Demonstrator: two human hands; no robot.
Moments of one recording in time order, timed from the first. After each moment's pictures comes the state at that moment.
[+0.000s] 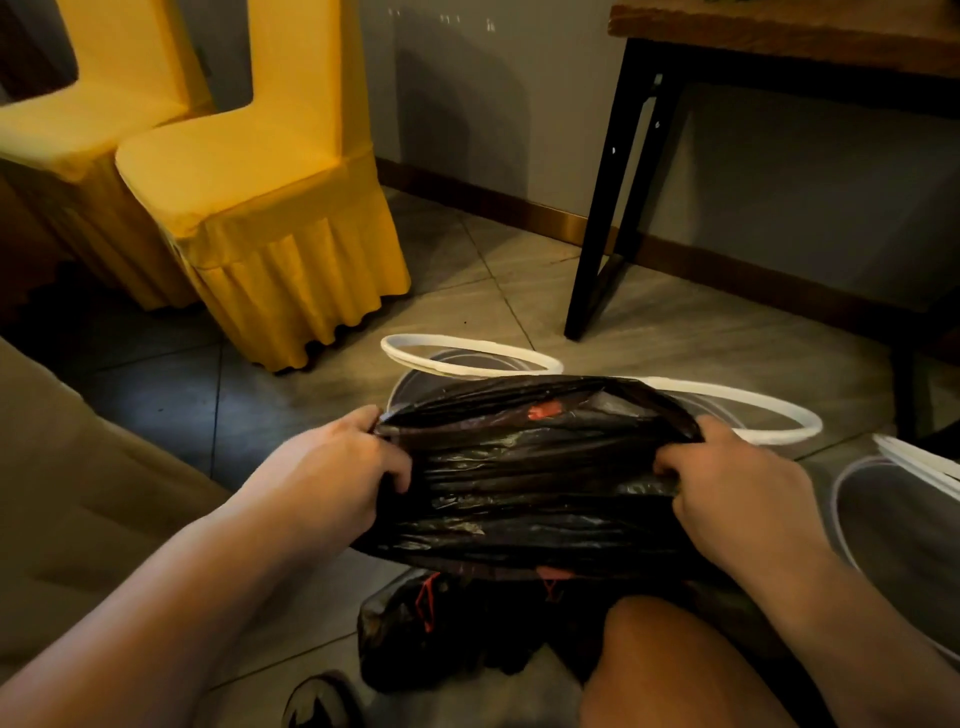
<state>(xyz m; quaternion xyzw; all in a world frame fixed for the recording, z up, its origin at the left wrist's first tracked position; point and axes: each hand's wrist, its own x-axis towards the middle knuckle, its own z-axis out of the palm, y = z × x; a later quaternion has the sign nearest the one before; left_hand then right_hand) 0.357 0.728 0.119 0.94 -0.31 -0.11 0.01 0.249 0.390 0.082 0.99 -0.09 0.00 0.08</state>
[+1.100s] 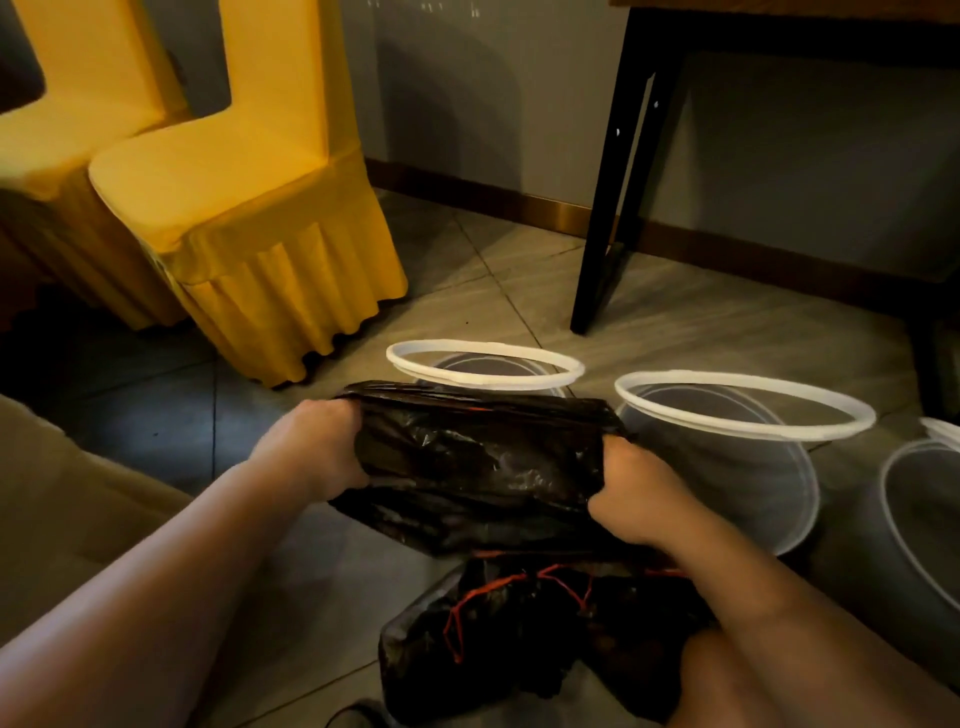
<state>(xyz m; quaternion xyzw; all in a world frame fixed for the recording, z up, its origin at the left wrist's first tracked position) 0.460 0.756 0.047 0.97 -0.15 -0.17 0.01 0.327 0.441 0.008 0.92 -0.20 -0.20 -0.27</state>
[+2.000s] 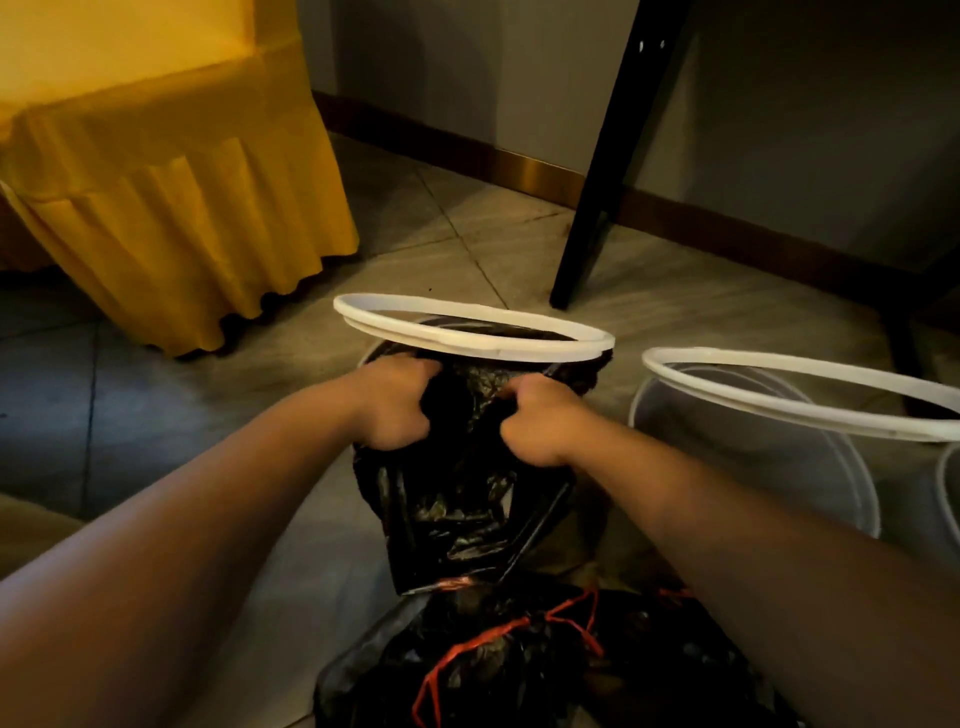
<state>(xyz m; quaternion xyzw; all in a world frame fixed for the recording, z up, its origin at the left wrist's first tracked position) 0.549 0.665 -0.063 0.90 -0.31 -0.27 0.09 0.460 0.480 -0.067 0.90 -0.19 -0.21 -0.32</state>
